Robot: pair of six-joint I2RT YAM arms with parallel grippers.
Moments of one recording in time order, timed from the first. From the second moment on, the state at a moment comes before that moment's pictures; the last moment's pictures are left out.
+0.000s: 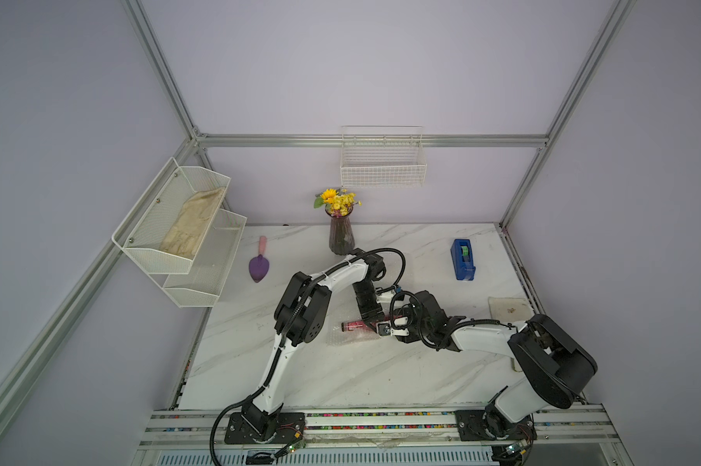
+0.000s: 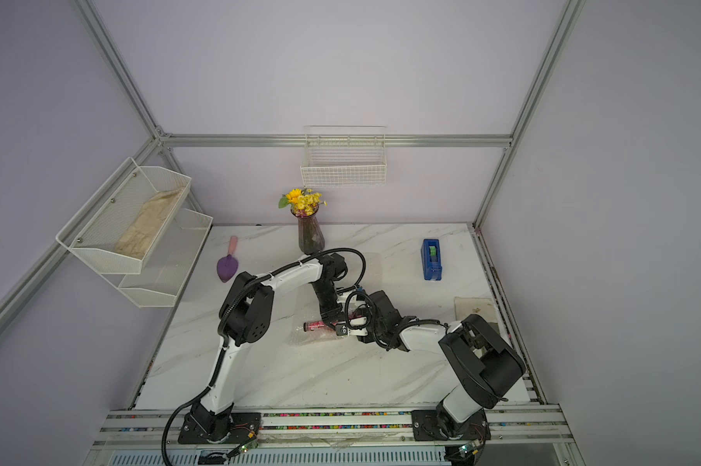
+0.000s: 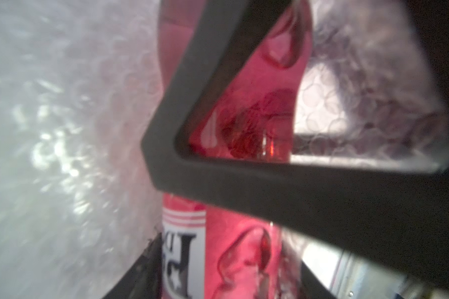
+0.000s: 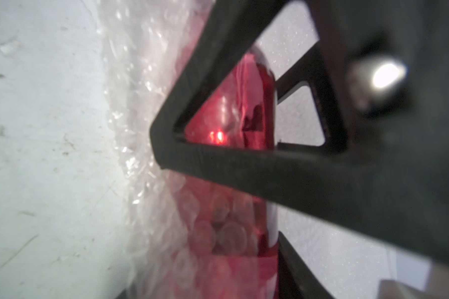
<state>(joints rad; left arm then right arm) -0.61 2.25 1.83 -1.24 0.44 0.70 0.62 1.57 0.62 0.16 -0.16 -1.12</state>
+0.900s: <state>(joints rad) -1.09 1.23 0.60 0.00 -0.40 0.85 0.51 1.71 0.91 -0.32 -0.42 -0.91</state>
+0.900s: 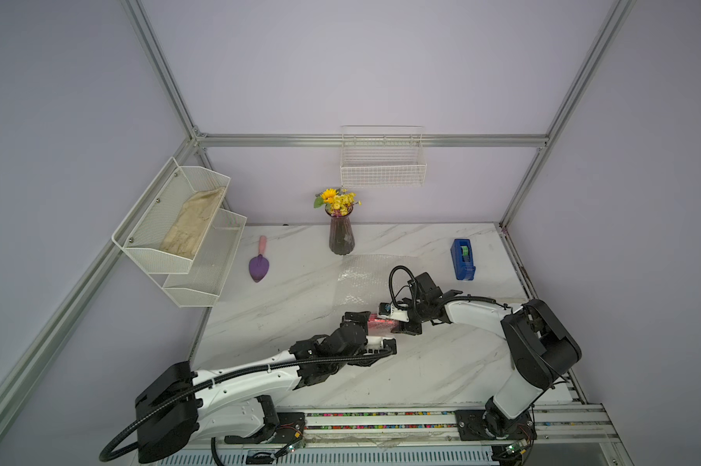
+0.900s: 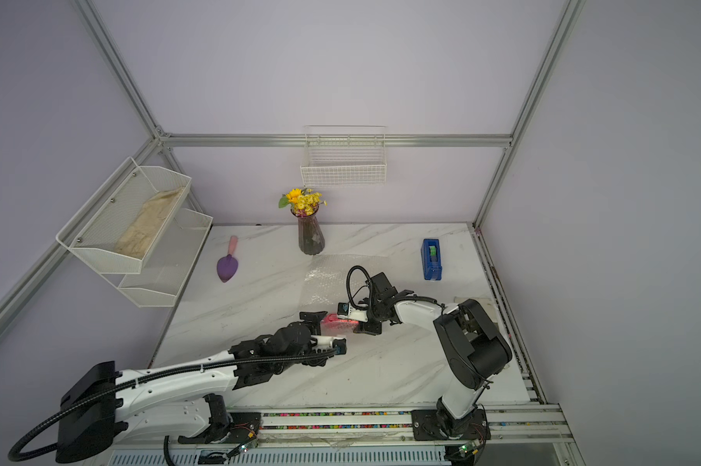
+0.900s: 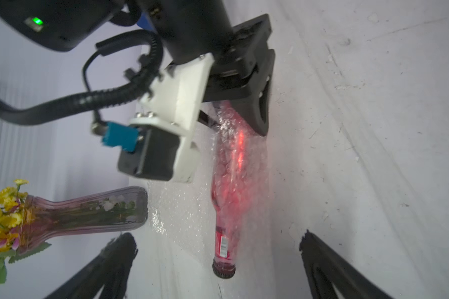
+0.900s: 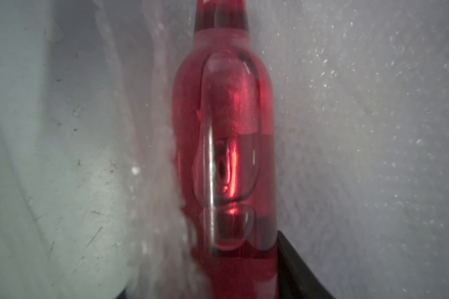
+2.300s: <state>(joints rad) -0.94 1.76 0.92 -0.02 -0.13 0.99 0.37 1.61 0.87 -0.40 -0.50 -0.70</state>
